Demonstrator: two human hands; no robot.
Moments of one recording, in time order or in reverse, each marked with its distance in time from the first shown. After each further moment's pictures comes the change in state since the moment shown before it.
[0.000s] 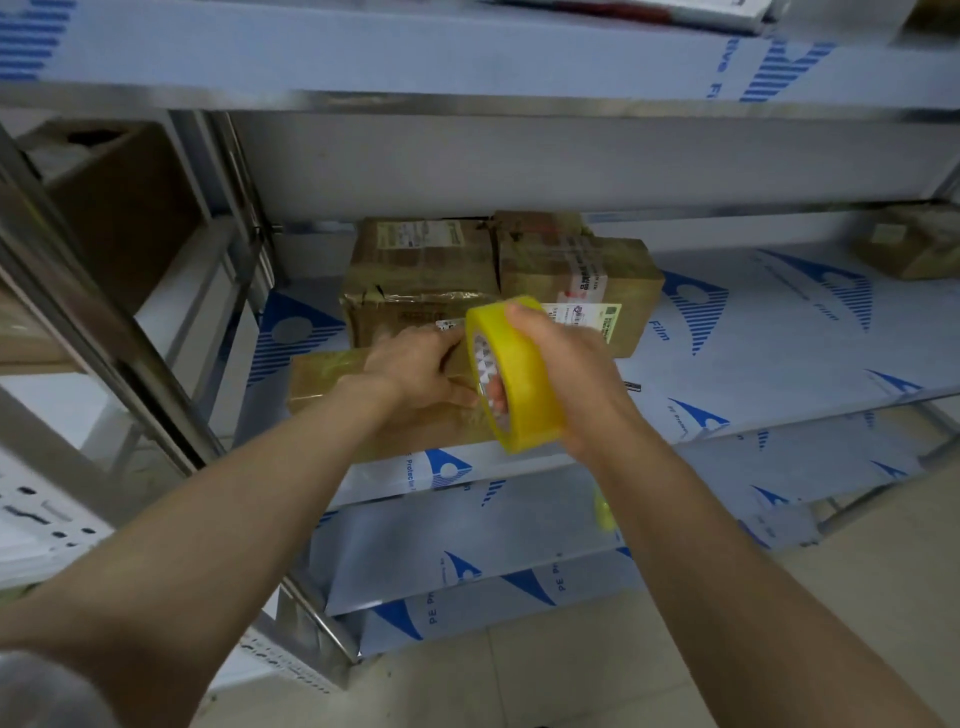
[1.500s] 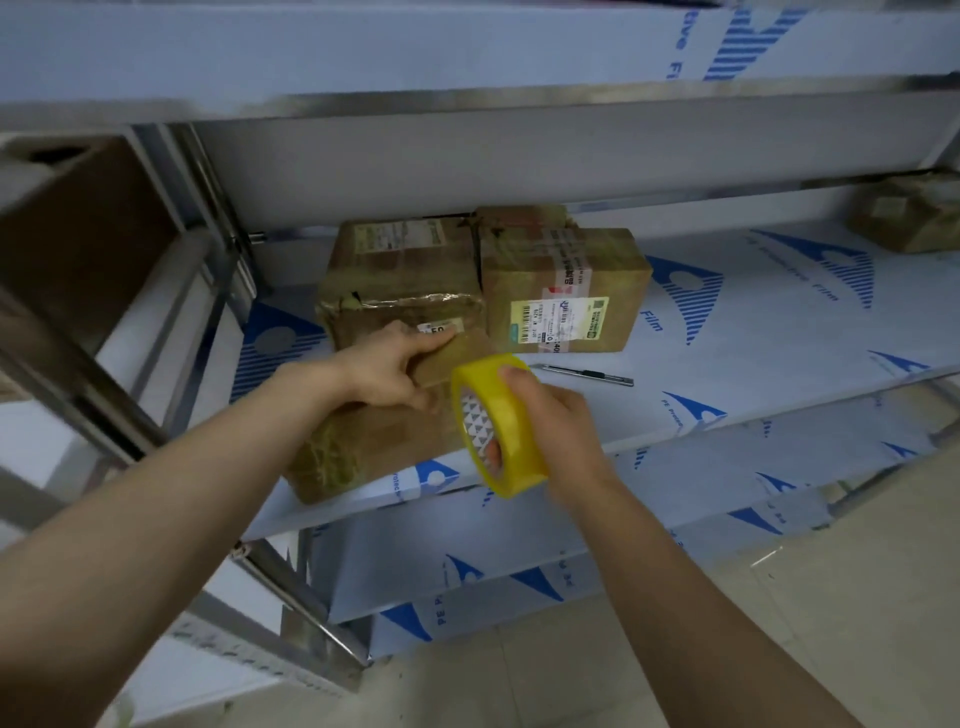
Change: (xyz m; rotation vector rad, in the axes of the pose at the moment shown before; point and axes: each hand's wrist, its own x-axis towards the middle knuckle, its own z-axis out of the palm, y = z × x) left_hand 0.001 -0.010 -0.027 -0.172 -0.300 0.057; right_hand 0.001 0.042 -0.020 0.095 0.050 0.104
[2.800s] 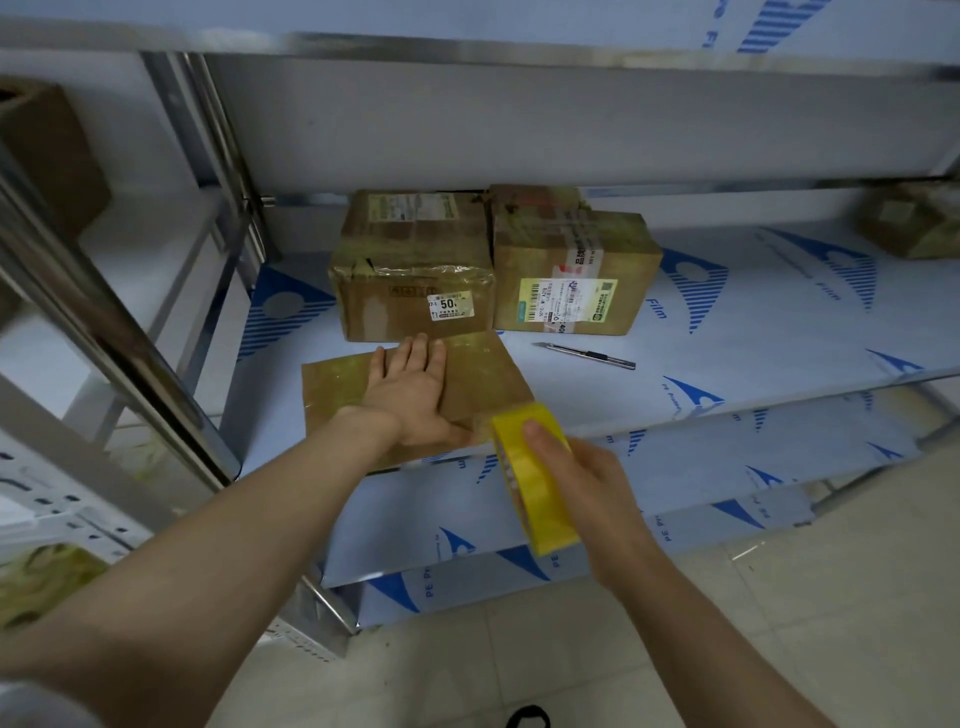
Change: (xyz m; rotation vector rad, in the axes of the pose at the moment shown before) left_hand 0.004 0.003 0.093 0.204 0.140 -0.212; right_hand -0.050 0.048 -0.028 -0.284 -0.024 -0.035
